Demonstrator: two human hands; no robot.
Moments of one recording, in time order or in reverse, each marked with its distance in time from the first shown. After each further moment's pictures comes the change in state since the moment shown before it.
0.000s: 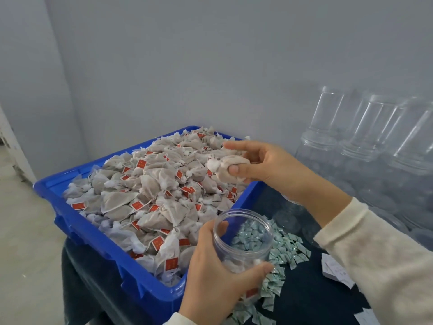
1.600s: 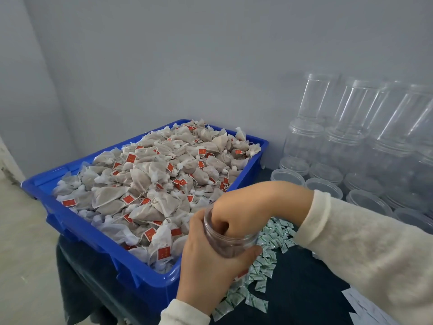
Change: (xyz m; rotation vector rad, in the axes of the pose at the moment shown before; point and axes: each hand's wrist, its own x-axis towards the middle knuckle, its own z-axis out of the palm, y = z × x) left_hand 0.000 0.001 0.008 0.017 0.082 0.038; right_hand -0.018 -0.016 0.051 -1.130 -0.894 0.144
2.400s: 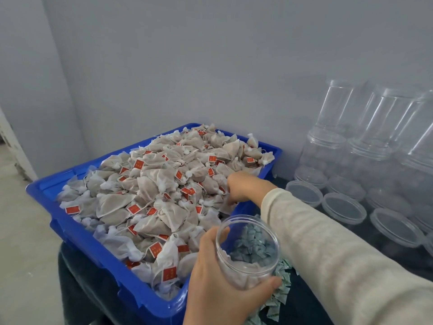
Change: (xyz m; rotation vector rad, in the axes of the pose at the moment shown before) left_hand 0.002 0.005 -0.002 0.094 -0.015 -0.017; right_hand 0.119 0.109 0.001 0.176 0.308 0.511
